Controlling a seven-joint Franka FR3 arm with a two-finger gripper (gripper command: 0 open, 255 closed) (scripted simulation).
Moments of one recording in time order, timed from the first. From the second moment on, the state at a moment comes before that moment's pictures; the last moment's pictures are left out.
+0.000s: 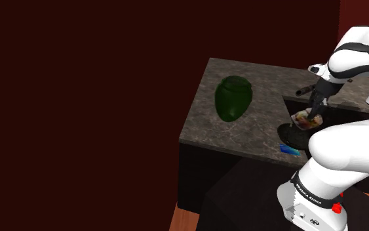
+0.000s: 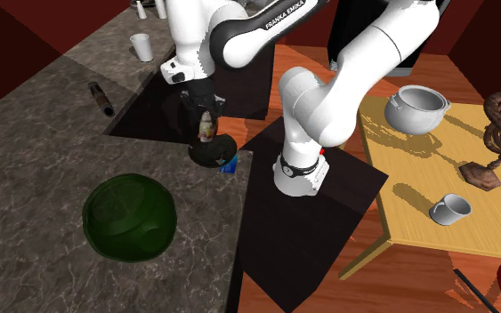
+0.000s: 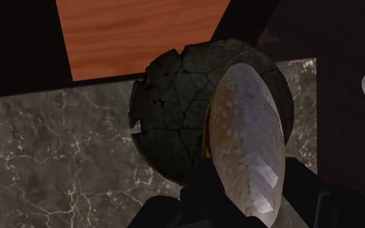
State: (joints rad) arm -0.48 -0.88 -0.63 -2.87 -0.55 2.03 -1.10
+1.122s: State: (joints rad) arm -0.48 -0.73 -0.74 -2.95 -0.65 2.27 -1.09
